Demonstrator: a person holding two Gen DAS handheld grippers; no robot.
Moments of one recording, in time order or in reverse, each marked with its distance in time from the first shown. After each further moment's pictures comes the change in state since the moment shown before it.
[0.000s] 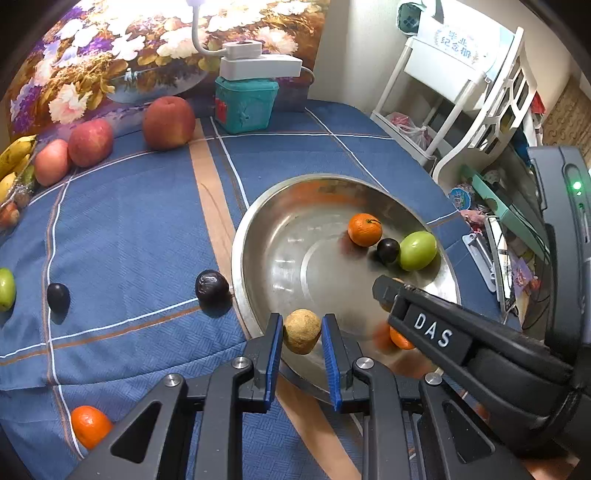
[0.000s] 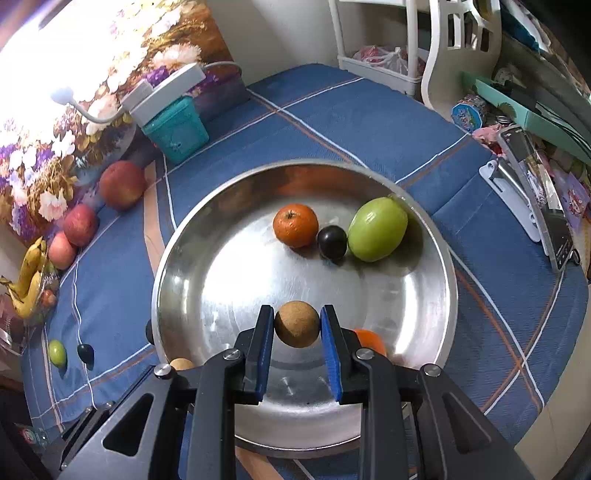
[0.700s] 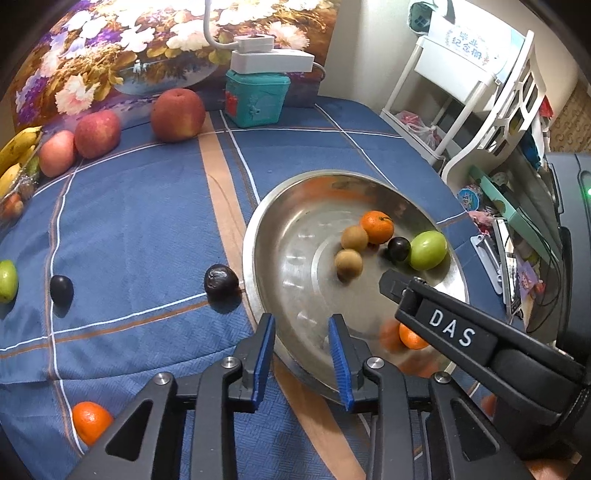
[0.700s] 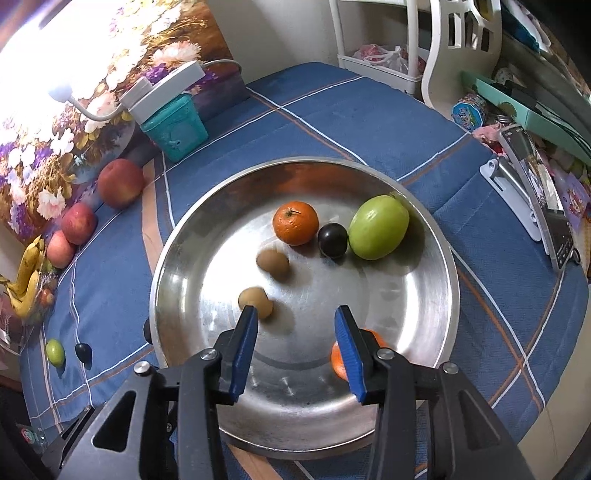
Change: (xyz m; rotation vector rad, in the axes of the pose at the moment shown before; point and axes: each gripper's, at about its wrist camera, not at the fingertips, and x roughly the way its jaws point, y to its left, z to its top) left arm 0.003 0.005 -0.001 -0.030 0.011 0.026; right arm 0.003 -0.002 -0.001 0.011 -0.002 -0.006
